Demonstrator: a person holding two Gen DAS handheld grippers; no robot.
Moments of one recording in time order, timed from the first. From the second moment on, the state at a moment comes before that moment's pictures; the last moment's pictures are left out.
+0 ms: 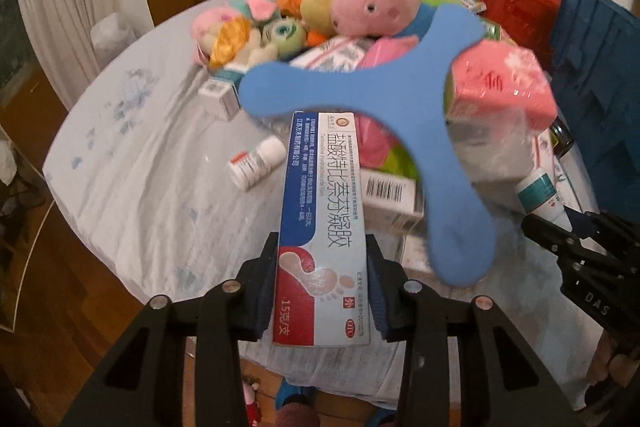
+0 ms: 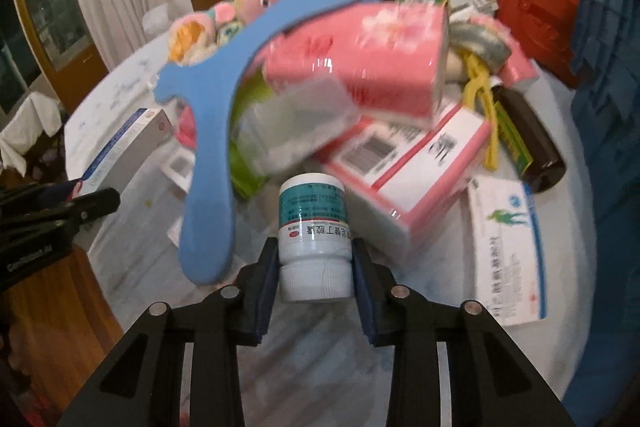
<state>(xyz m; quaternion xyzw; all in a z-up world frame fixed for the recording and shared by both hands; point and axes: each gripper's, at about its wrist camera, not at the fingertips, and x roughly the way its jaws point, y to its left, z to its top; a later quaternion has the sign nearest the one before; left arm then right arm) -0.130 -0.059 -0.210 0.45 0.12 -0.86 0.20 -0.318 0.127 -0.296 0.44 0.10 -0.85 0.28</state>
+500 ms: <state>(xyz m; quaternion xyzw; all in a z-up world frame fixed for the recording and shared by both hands) -0.142 -0.003 -0.055 0.31 0.05 -0.94 0.14 -0.294 0.143 -0.141 0.28 0.06 -0.93 0.24</state>
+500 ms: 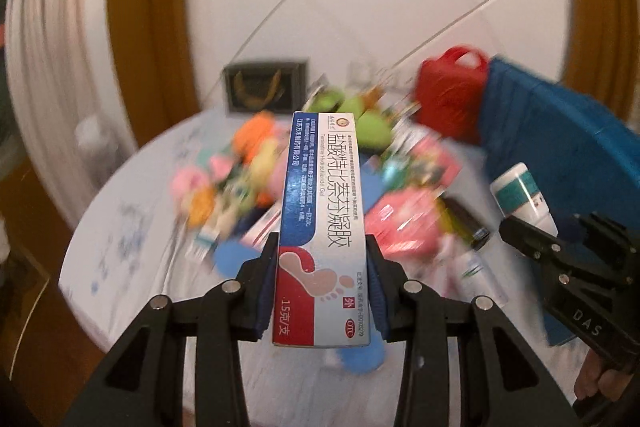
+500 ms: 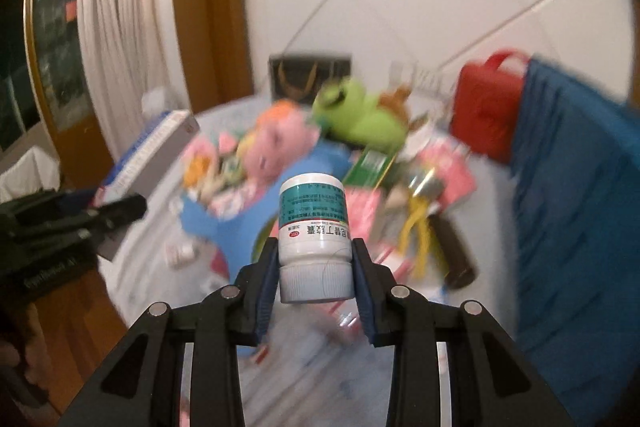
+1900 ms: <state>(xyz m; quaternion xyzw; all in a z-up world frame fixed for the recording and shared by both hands) -0.255 0.409 0.021 0.32 -0.05 -0.94 -0.14 -0.288 0.566 -0.068 0.31 0.03 -0.95 -0.07</state>
